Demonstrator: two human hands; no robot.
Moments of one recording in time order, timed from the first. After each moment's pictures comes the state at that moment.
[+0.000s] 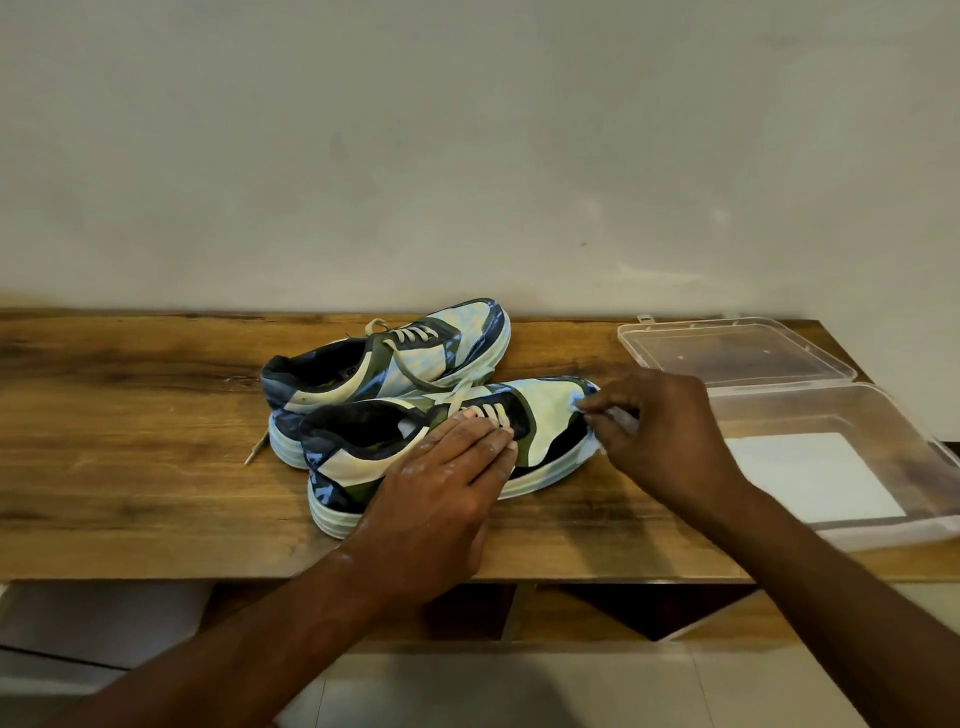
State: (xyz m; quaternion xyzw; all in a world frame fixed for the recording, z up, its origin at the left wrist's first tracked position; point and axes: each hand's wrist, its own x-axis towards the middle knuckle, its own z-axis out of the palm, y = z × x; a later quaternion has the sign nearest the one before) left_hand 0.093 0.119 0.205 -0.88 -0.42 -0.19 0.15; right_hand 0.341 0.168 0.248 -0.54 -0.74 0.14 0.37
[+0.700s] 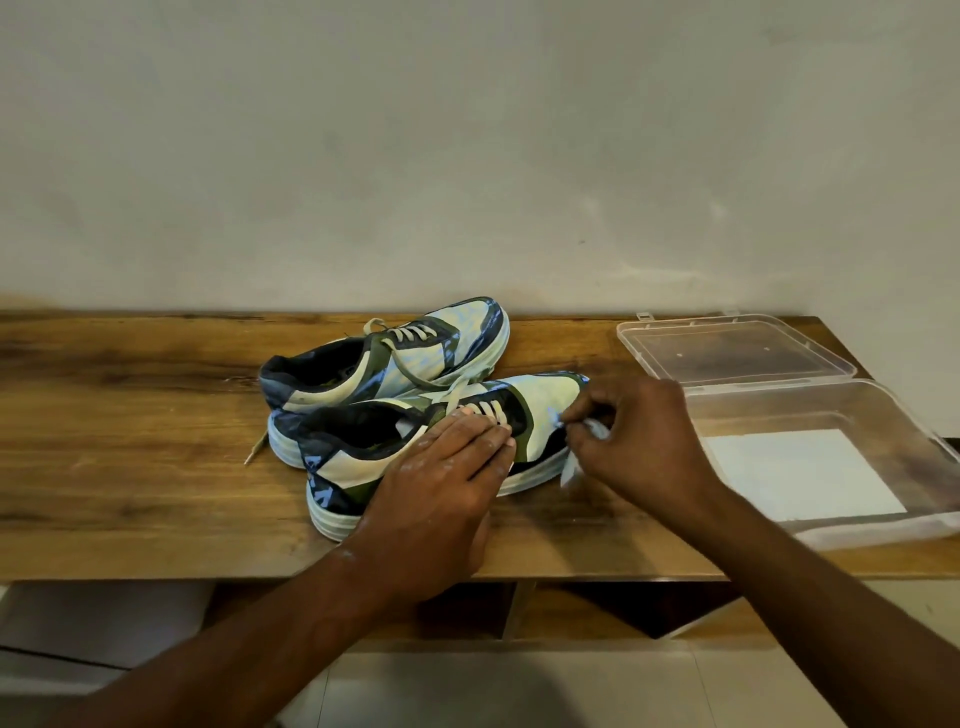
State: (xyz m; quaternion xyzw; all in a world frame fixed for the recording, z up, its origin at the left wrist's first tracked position) left_hand 0.096 0.122 0.203 -0.88 -0.42 -0.19 0.14; right_hand 0.323 0.160 0.251 -0.54 -0.75 0.18 0.34
